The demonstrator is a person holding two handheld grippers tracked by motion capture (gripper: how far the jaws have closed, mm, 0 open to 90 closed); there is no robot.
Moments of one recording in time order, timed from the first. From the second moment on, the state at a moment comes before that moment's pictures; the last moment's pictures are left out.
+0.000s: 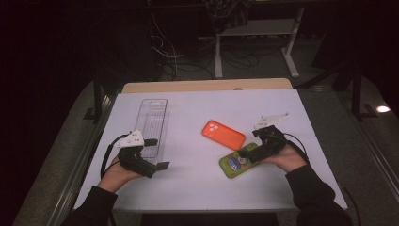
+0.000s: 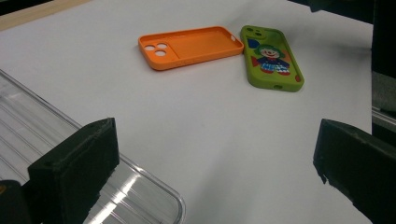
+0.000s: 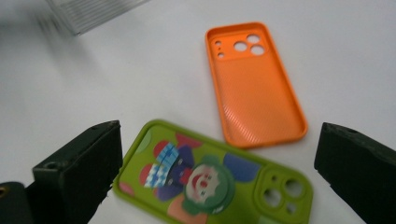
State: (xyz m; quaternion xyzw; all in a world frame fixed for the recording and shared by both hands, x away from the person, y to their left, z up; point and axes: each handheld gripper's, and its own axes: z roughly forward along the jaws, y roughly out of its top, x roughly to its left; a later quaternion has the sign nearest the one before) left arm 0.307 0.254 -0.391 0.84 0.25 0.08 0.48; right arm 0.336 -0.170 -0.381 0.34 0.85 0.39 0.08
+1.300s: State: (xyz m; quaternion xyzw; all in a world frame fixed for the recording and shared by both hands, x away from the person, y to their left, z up) left arm 0.306 0.251 -0.392 0.84 0.25 0.07 0.49; right arm 0.445 -0.099 -0.408 0.27 0.93 0.25 0.05
